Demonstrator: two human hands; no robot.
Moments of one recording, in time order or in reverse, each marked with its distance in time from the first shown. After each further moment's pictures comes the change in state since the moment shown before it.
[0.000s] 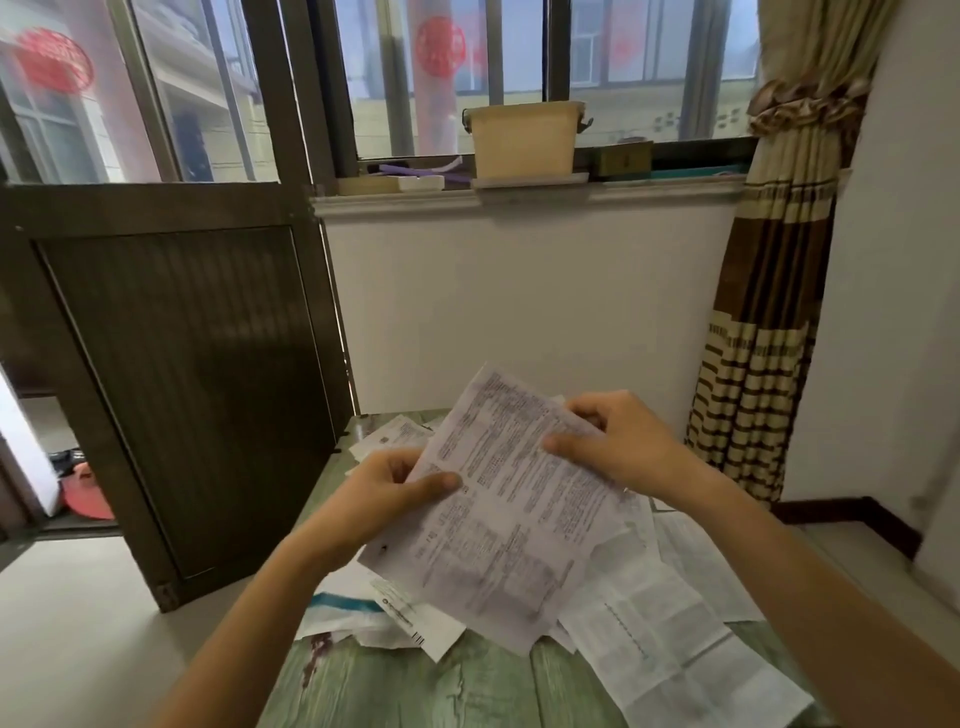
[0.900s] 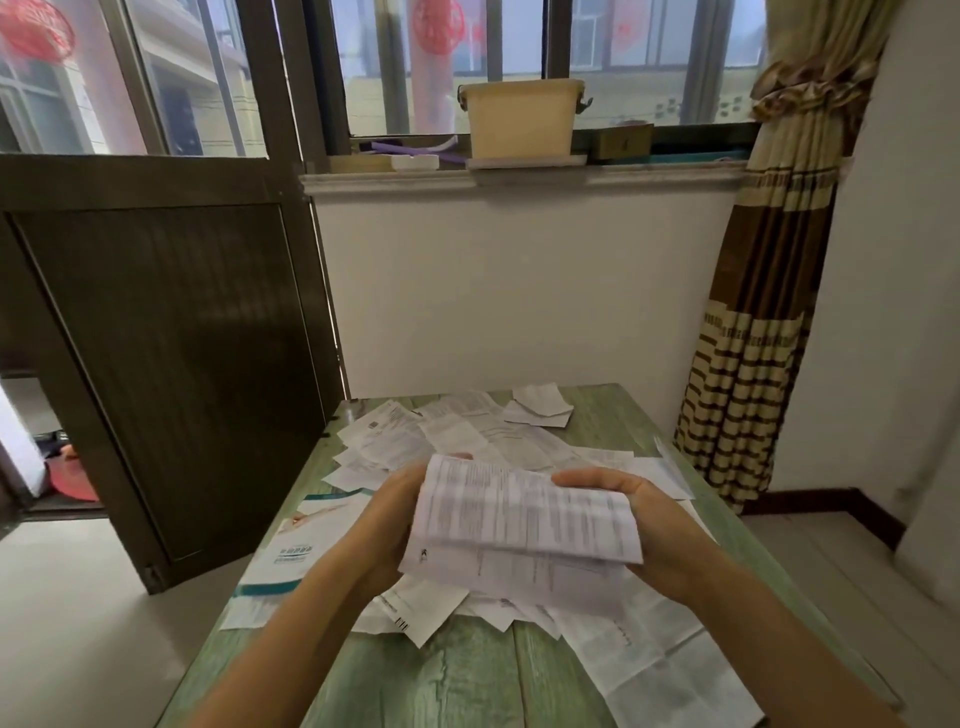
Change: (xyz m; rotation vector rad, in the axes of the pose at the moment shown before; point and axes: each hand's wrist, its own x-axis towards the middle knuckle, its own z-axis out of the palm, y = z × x) left_hand 0.006 -0.018 0.044 -0.417 0.079 -0.185; right_hand -0.041 0.059 0.026 0.722 -0.018 0.403
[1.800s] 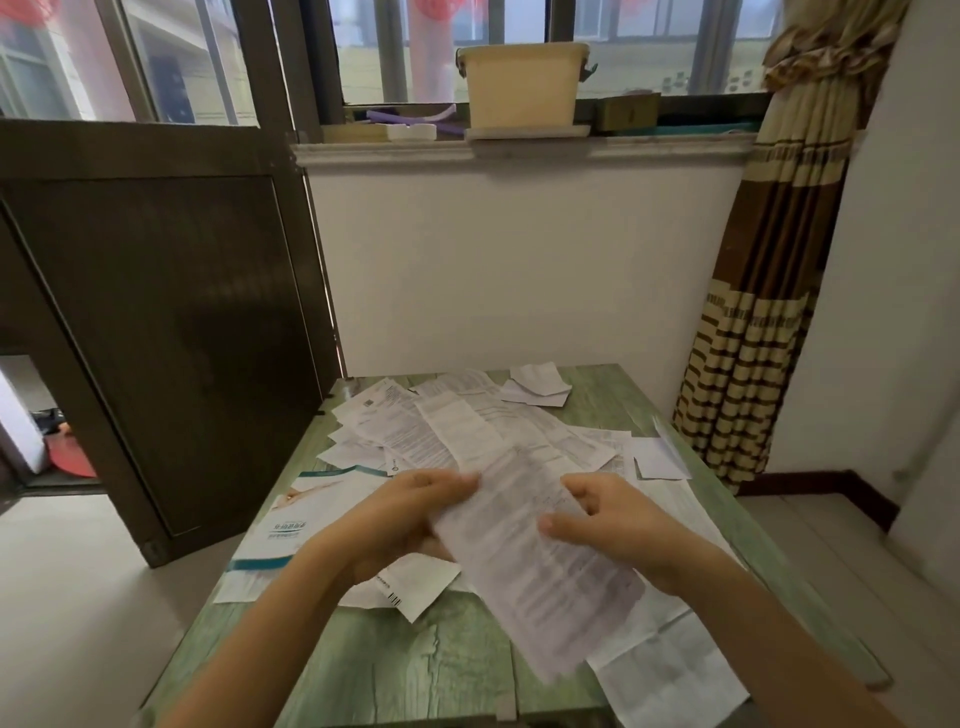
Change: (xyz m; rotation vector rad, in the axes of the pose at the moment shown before) left_hand 0.002 -0.011 -0.007 0.153 -0.260 -0.088; right_hand -0.005 0.009 0.004 -0.439 -0.190 -0.013
